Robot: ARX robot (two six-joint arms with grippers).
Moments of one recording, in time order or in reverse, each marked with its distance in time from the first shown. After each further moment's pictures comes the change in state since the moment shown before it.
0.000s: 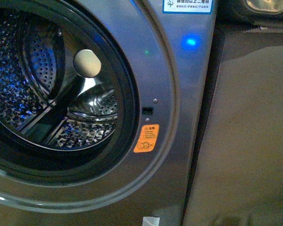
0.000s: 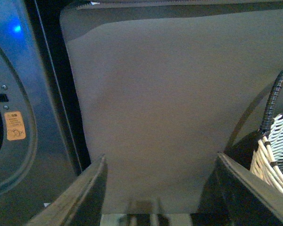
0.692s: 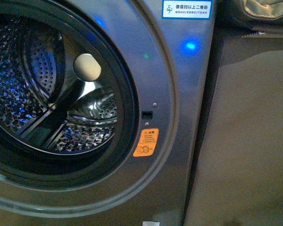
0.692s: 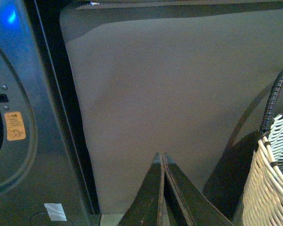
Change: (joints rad) left arm 0.000 0.287 0.043 0.230 0.000 0.000; right arm 0.000 0.000 0.000 0.001 0.000 0.002
